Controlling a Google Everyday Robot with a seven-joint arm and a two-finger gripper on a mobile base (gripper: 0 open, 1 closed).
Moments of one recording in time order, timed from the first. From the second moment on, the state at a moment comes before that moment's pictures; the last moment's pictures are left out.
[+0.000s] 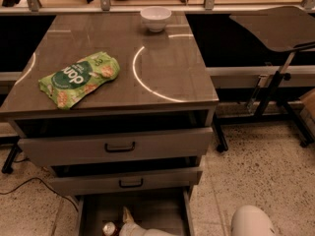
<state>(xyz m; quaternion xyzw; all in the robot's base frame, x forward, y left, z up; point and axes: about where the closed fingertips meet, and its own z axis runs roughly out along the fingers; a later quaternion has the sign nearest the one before) 0.432 0.199 0.154 -0.46 0.73 0.24 0.44</state>
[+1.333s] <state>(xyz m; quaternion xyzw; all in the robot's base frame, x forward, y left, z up) 0.396 0.172 0.169 -0.42 0.74 0.26 0.46</state>
